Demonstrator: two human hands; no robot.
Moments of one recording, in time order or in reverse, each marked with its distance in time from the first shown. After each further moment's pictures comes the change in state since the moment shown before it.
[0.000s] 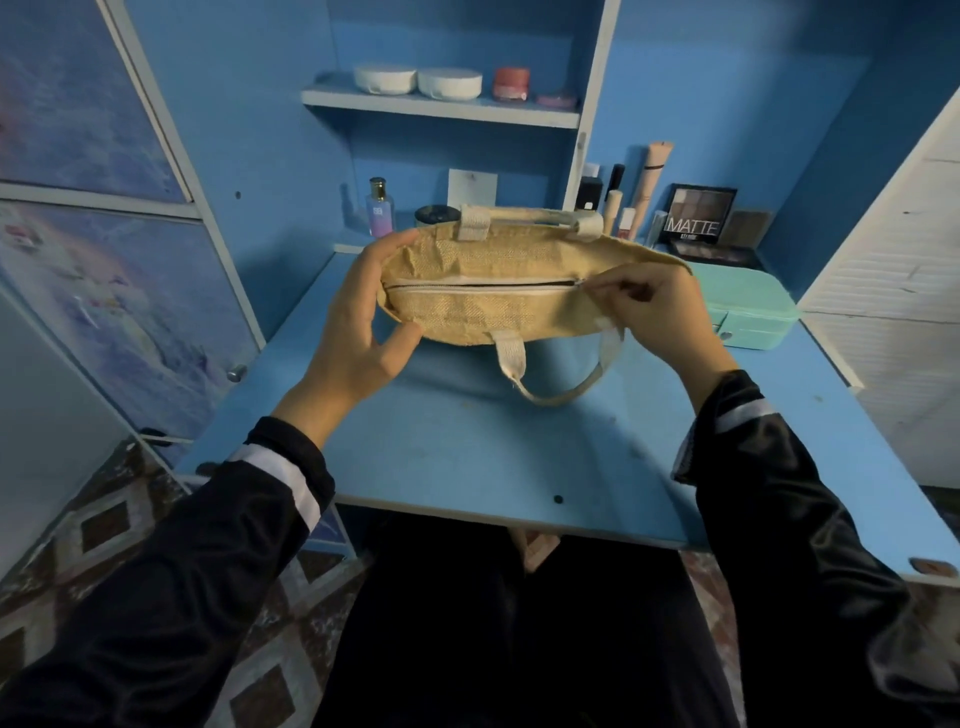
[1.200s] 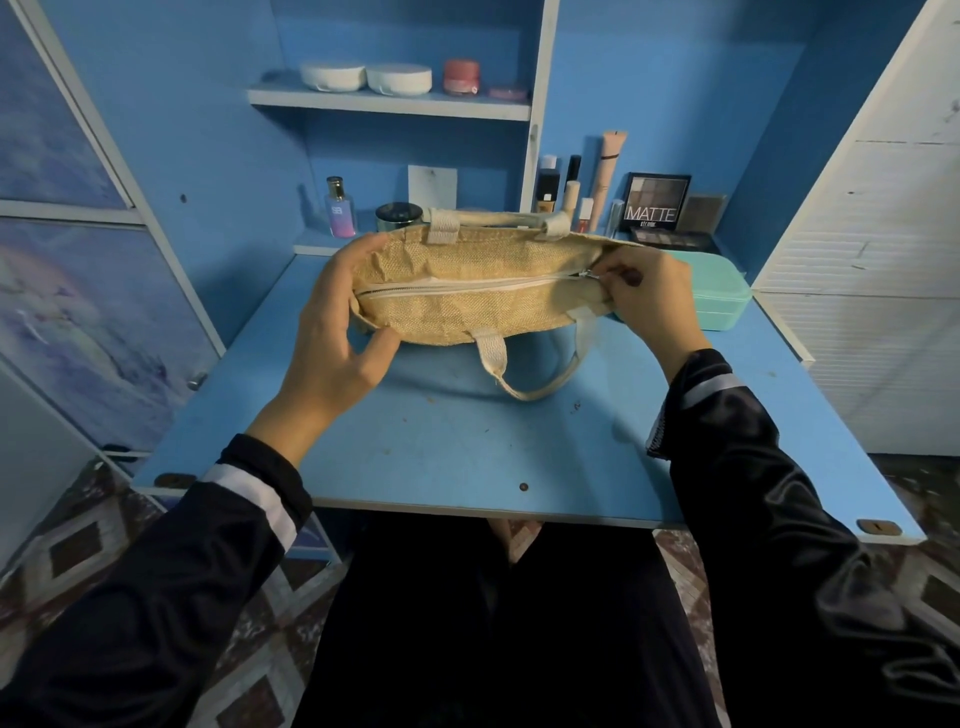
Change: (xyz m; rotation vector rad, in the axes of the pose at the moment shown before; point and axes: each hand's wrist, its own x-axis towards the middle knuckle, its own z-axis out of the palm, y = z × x) left_hand -0.007 0.016 0.015 0.061 0.016 -0.063; right_hand 0.006 0.032 -0.019 -0.255 0.157 0.066
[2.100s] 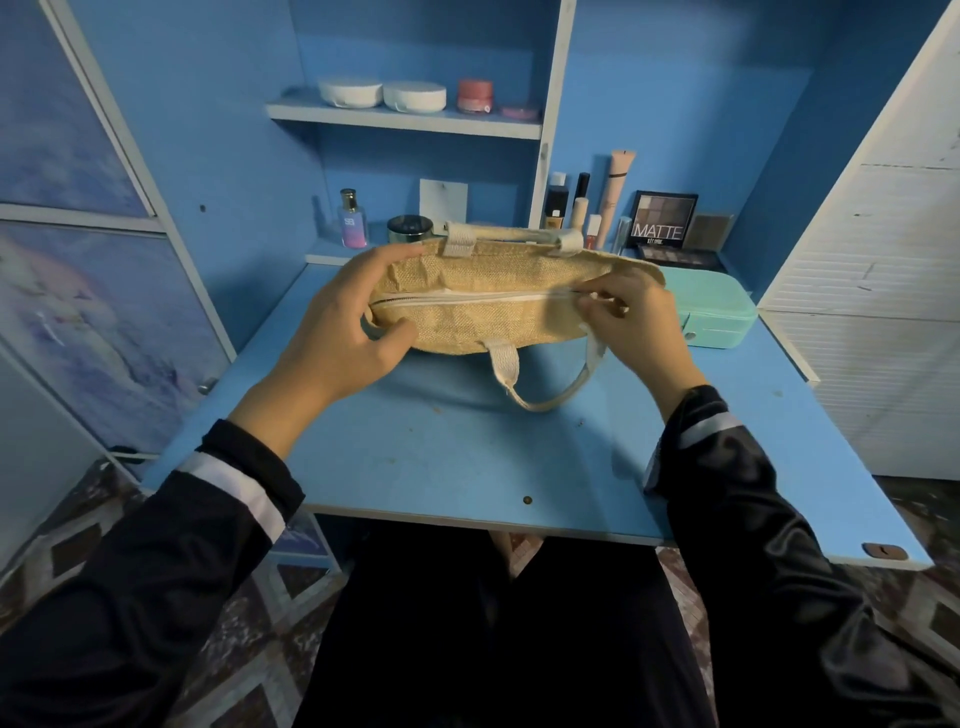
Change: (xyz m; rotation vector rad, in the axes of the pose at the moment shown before) left_hand 0.016 0.018 -0.016 0.101 -0.110 -0.051; right_hand -0.017 -0.014 0.007 0.106 -0.070 -0.094
